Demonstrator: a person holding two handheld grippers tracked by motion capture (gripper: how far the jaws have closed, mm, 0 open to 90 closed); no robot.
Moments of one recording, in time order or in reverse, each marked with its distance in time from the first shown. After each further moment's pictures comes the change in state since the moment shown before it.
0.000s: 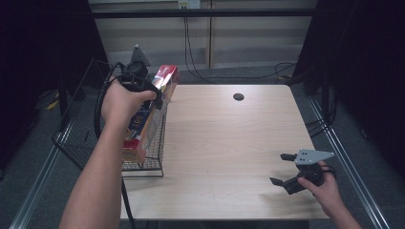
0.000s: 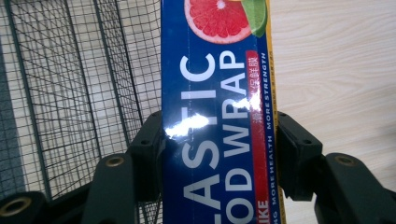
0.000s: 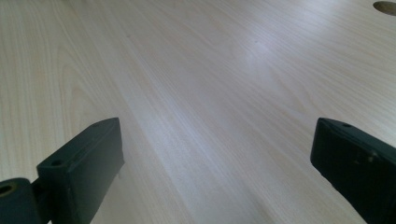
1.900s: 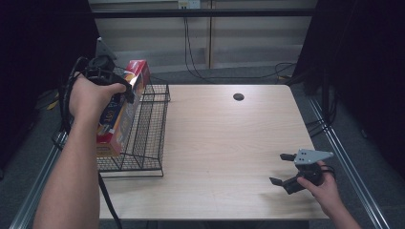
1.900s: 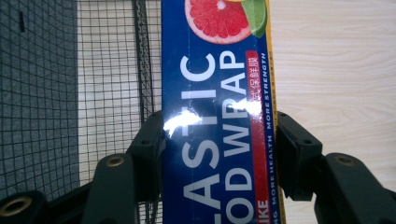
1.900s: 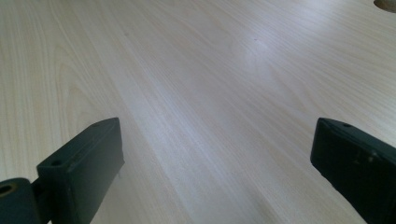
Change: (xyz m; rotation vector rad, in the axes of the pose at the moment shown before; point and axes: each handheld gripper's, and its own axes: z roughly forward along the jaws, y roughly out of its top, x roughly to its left) left arm 0.064 -0.003 -0.025 -0.040 0.059 -0.129; right arm -0.001 -0.001 0.002 0.007 -0.002 0.003
